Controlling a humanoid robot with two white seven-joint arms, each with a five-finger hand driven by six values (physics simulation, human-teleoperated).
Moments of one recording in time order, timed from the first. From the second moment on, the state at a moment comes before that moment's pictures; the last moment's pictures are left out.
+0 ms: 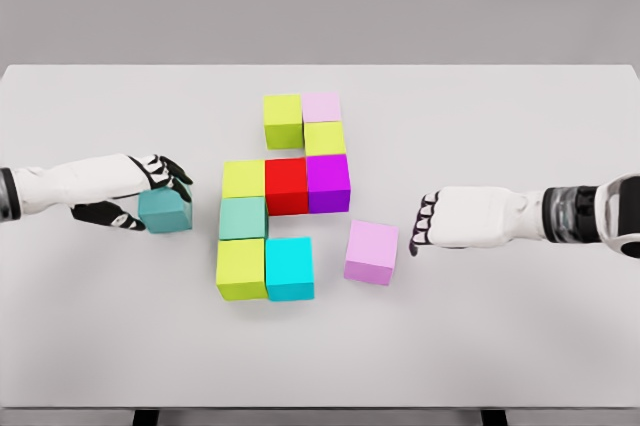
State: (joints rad) left arm -0.60 1.01 -0.84 -1.45 -0.14 -0.61 -0.39; right arm -0.64 -0.93 0.86 -1.74 0.62 -0.61 0.50
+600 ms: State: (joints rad) left arm -0.71 0.91 -0.87 -1.34 -0.17 -0.61 -0.39; right arm -0.62 -0.88 0.85 -1.72 0.62 -0.61 0.50
